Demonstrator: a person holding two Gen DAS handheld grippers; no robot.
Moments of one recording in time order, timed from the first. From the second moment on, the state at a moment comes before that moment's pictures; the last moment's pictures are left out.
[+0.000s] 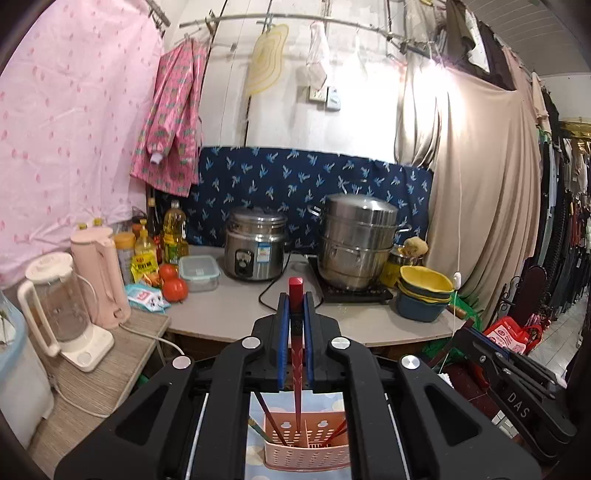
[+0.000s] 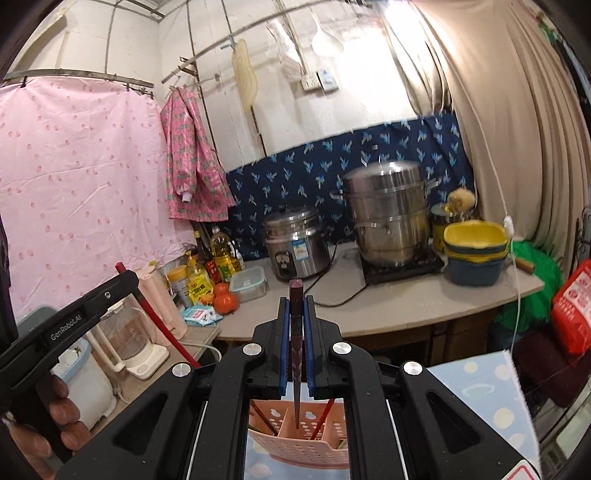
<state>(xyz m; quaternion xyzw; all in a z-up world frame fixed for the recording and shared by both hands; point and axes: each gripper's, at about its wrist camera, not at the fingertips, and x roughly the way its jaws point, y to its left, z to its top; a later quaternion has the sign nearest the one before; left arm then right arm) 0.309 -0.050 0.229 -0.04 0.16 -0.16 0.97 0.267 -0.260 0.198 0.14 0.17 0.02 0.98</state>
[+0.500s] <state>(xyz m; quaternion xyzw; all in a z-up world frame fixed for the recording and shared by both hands) 0.337 -0.035 0.141 -0.06 0.24 -0.12 0.96 0.277 -0.250 0.122 0.13 0.23 0.01 0.97</state>
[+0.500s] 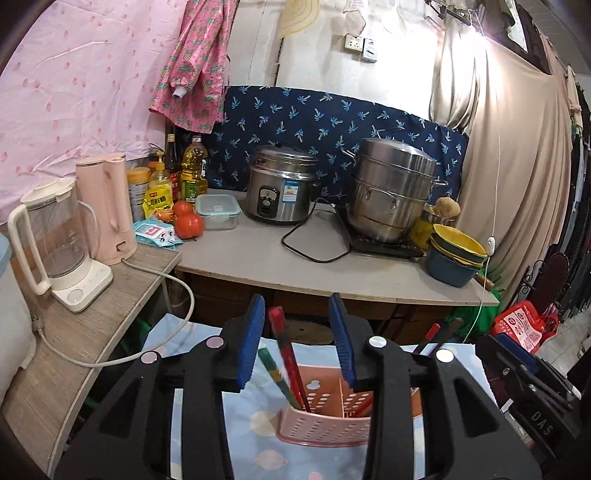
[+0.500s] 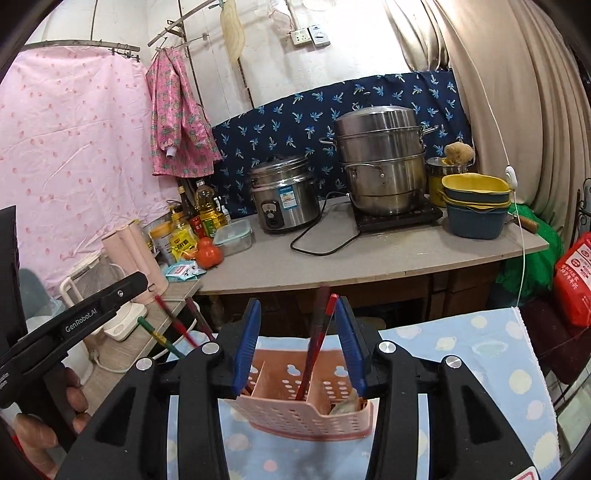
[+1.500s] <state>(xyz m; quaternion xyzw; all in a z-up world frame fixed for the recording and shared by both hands) 0.164 -0.019 0.109 -0.01 0.30 -0.13 0.94 0.099 -0.222 0.099 0.11 0.27 0.02 0.96</state>
